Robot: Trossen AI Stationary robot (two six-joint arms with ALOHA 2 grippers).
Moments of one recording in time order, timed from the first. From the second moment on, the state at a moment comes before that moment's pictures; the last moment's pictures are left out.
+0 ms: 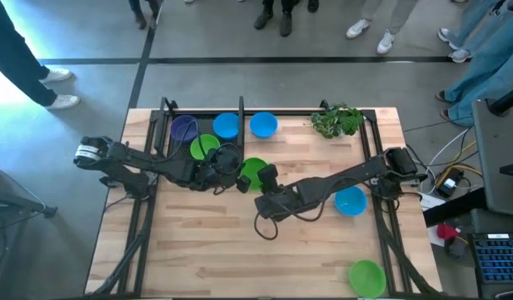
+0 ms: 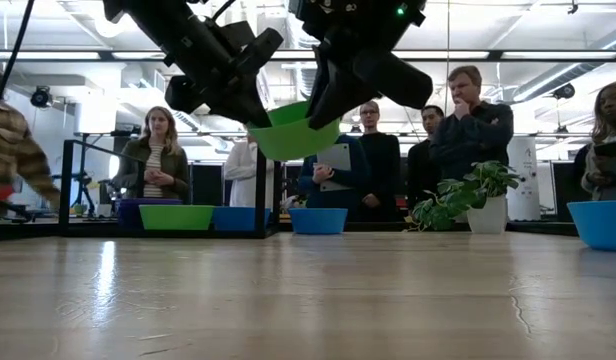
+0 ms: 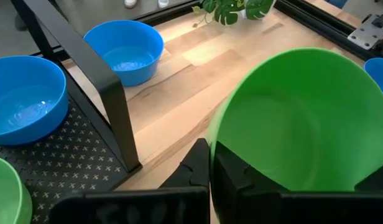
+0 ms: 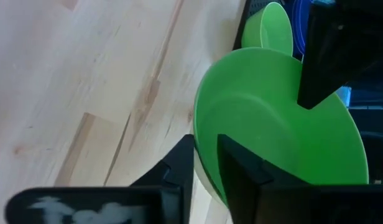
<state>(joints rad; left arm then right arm) -0.11 1.43 0.93 -0.23 -0.65 -0.73 0.26 1.88 1.46 -0.62 0.60 -0.40</state>
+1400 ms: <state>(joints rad) 0.34 1.04 0.93 -0.95 -0.46 -0.44 0.34 1.71 1.46 -0.64 0.51 -0.17</state>
